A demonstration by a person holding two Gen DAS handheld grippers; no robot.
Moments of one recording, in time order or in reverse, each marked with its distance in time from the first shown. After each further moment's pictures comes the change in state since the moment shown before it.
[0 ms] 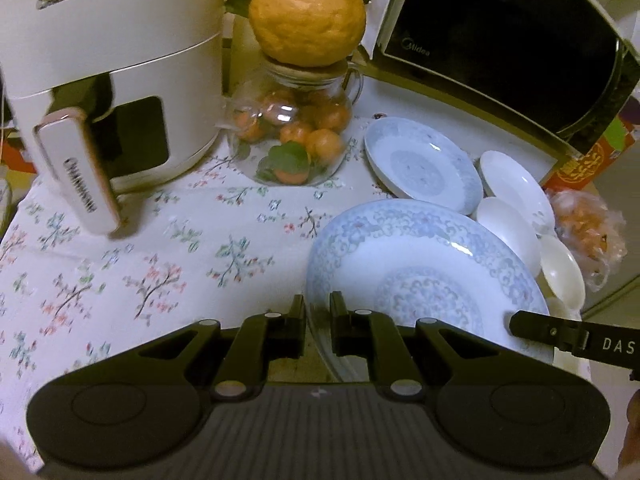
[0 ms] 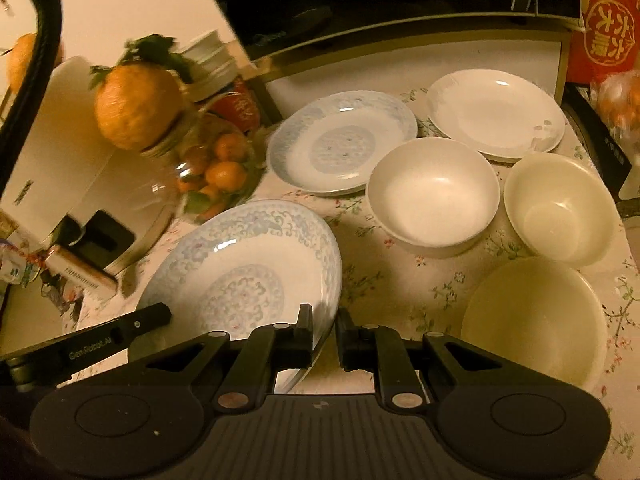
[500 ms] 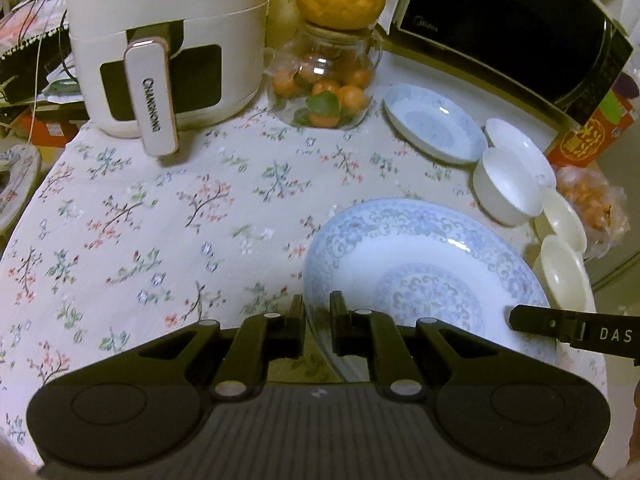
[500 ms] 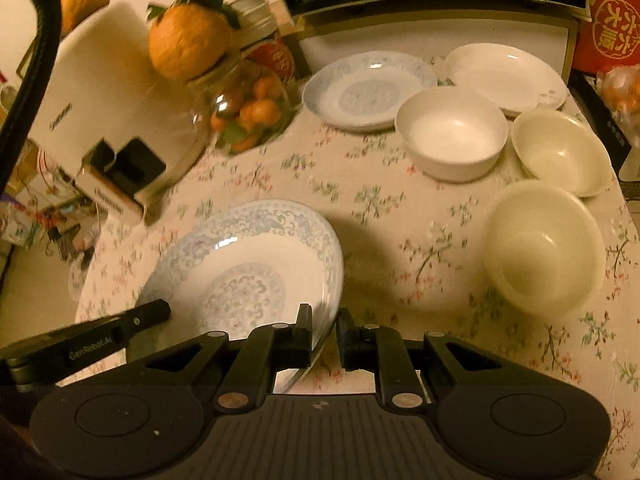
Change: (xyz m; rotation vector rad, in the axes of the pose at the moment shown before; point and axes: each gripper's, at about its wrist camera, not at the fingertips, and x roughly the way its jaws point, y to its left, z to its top) left arm -0.034 0.022 -0.063 0.005 0.024 0.035; right arm -0.017 0.027 -0.057 -0.065 0.069 -0.004
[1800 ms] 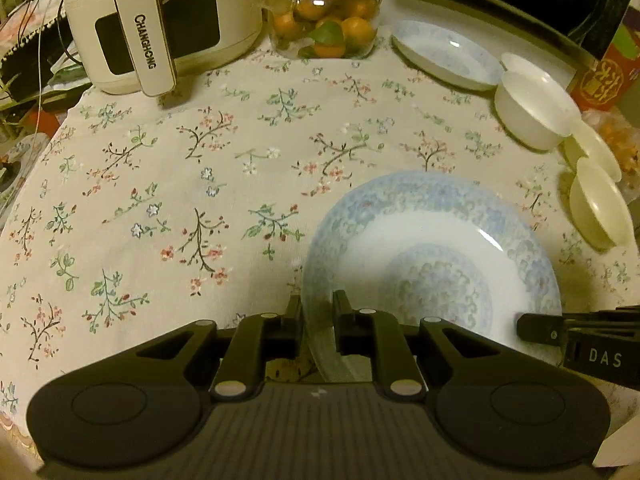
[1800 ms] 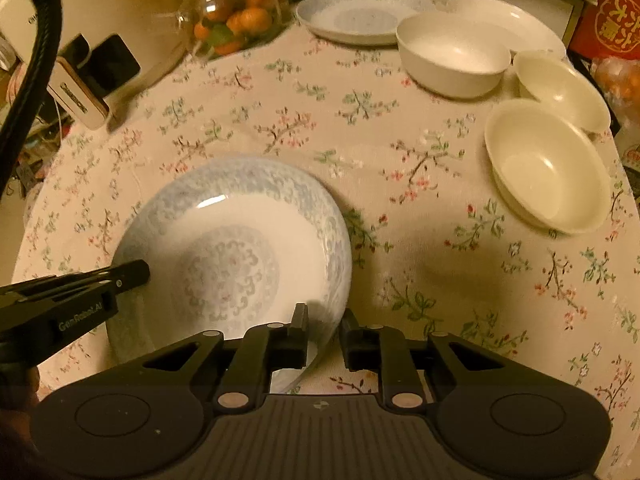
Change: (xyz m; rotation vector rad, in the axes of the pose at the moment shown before) left arm 0.026 -0.012 -0.037 0.072 0.080 0.102; right arm 0.035 0.009 -0.048 -0.070 0.131 -0.145
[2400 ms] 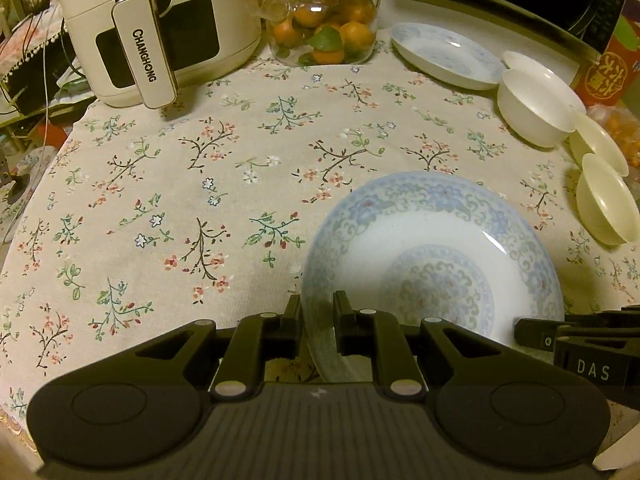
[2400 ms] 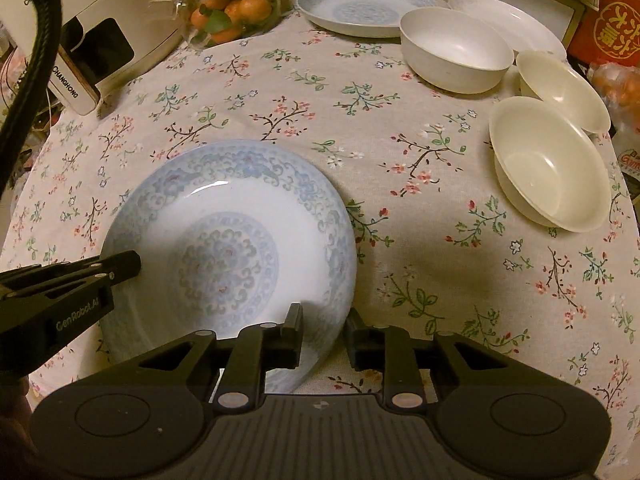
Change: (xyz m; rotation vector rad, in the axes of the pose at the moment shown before) left arm 0.003 -0.005 0.001 0.022 -0.015 0.040; right arm 0.006 0.005 -0.004 -0.020 0.004 -0.039
